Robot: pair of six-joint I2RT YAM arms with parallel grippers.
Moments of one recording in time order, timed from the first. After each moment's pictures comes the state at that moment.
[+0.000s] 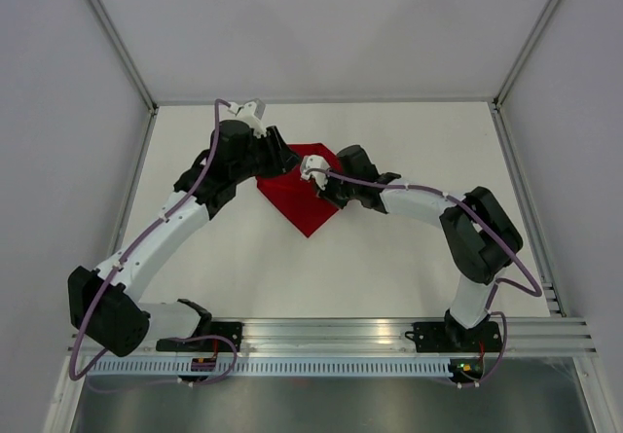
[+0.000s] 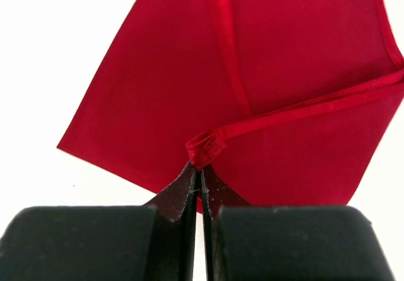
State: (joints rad) left arm -0.49 1.29 1.16 -0.28 0.12 -0.57; right arm 0.63 1.81 1.14 -0.05 -0.34 -0.51
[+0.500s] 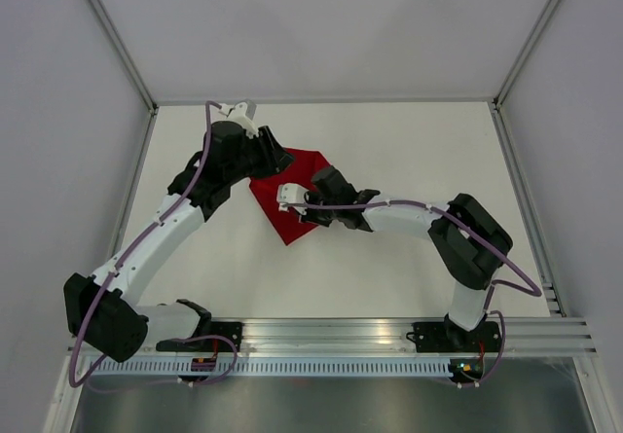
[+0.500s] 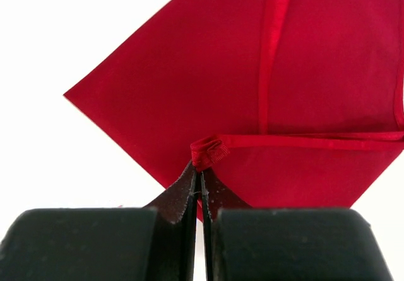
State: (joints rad) left arm -0.47 1.26 1.14 -0.30 0.11 -0.59; right arm 0.81 1.81 1.11 -0.04 -0.22 -0.62
